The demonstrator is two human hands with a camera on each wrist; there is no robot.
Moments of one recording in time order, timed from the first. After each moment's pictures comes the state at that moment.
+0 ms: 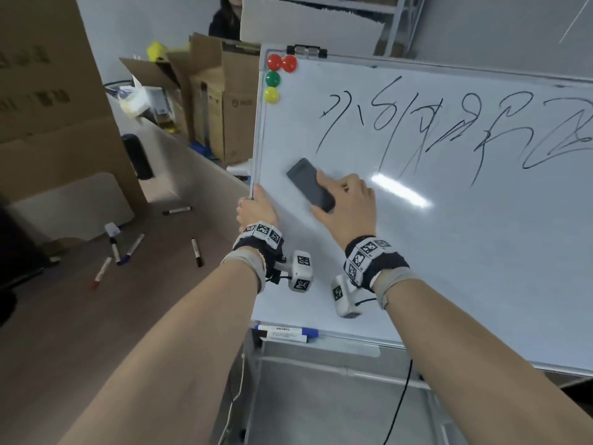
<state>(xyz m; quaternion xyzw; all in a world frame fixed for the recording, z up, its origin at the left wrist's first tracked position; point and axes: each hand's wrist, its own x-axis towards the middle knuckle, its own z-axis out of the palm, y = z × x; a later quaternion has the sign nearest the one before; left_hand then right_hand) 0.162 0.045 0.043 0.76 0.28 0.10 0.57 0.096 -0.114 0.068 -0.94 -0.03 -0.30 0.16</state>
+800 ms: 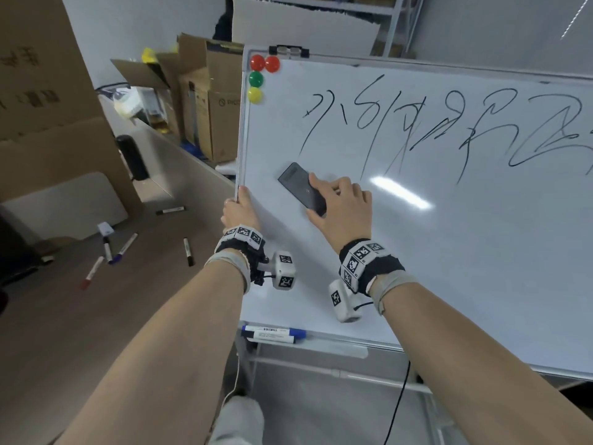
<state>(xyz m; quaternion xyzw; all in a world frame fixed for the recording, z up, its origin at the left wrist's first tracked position) 0.150 0.038 0.032 0.77 0.25 0.10 0.58 0.086 -0.146 0.061 -0.95 -0.03 -0.31 0.08</state>
